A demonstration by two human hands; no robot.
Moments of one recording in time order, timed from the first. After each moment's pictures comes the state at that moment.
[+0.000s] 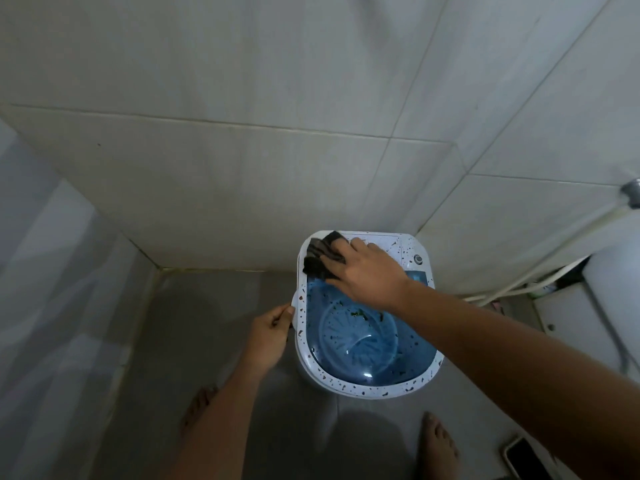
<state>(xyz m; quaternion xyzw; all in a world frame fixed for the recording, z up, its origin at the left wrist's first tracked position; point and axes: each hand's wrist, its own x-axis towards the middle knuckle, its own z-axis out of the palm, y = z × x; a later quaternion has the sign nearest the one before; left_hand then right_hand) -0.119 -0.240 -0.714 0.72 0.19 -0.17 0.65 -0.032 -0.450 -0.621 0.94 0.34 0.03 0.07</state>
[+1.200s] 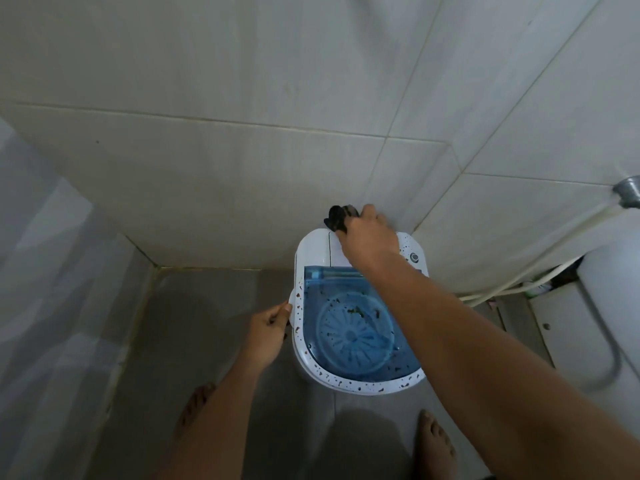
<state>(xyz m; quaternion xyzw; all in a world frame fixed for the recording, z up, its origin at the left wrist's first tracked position) -0.119 -0.239 -0.723 0.71 0.20 -0.20 0.65 0.008 -0.432 -0.610 1.00 0.00 -0.04 -0.01</state>
